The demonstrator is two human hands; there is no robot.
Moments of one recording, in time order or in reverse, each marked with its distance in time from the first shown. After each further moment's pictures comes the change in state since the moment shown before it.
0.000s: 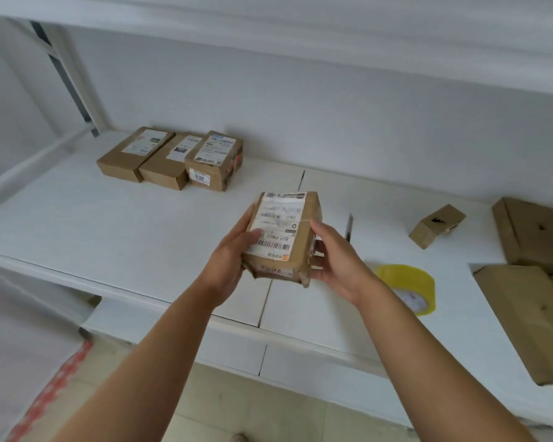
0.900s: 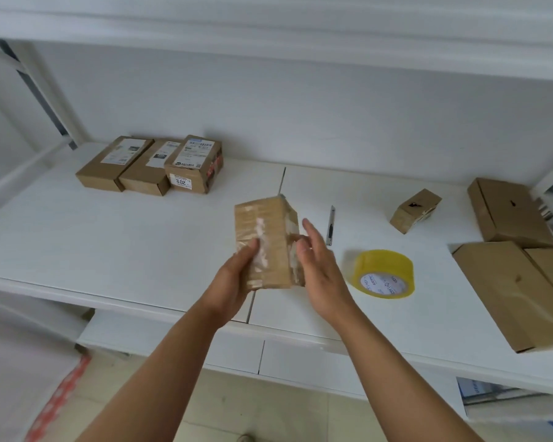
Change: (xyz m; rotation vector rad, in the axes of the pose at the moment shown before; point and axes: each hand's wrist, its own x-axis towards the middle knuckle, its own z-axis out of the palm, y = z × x) left_hand -0.023 -0.019 0.033 -0.063 -0.050 -0.192; right_hand -0.060 0.022 0.019 -0.408 0.270 -0.303
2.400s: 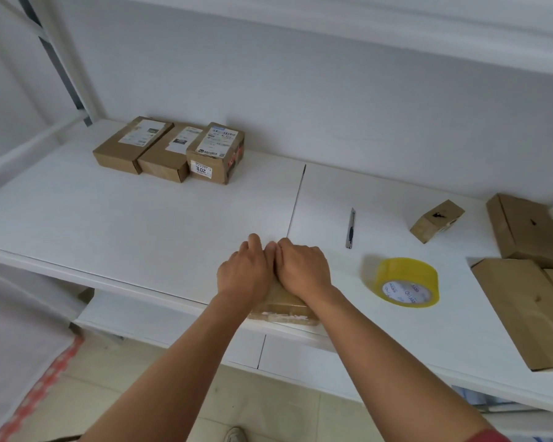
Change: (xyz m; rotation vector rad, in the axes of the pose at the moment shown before) left_hand 0.019 -0.011 -0.028 1.379 0.520 0.011; right_hand 0.061 0.028 0.071 -1.043 -0.122 -0.221
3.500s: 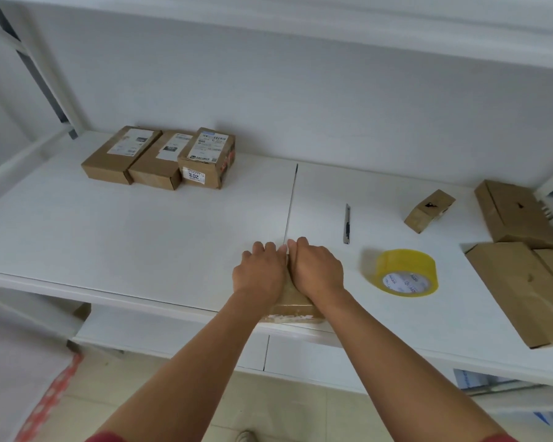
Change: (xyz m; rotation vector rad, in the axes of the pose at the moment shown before) left_hand 0.009 0.014 0.013 0.140 -0.105 0.018; right_hand -0.008 0.014 0.007 0.035 0.088 0.263
